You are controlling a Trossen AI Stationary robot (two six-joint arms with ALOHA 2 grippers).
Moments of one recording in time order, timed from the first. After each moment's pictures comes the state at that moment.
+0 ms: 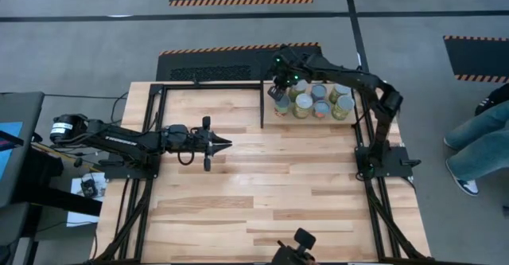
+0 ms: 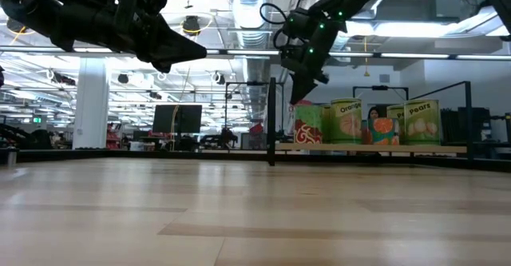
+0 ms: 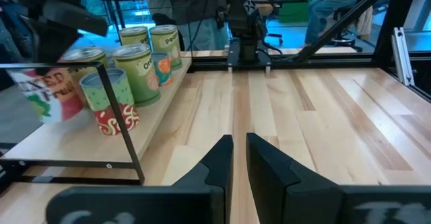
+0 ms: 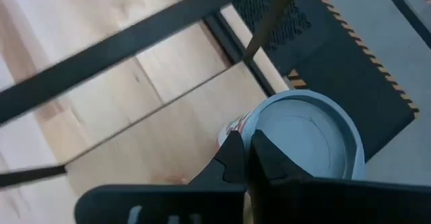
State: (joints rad) left arm 0.05 1.11 0.32 0.63 -0.04 0.04; right arm -0.61 1.87 1.61 -0.71 0.05 -0.07
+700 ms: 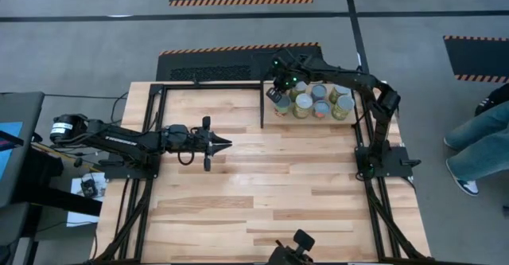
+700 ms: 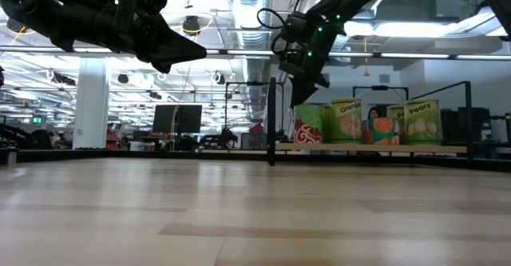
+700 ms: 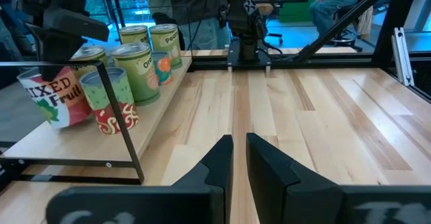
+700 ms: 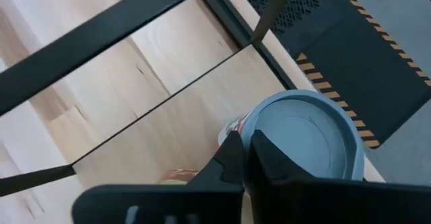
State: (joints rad) left arm 0.05 1.11 0.32 0.63 -0.04 0.04; right arm -0.61 1.89 1.61 -0.73 0.05 0.00
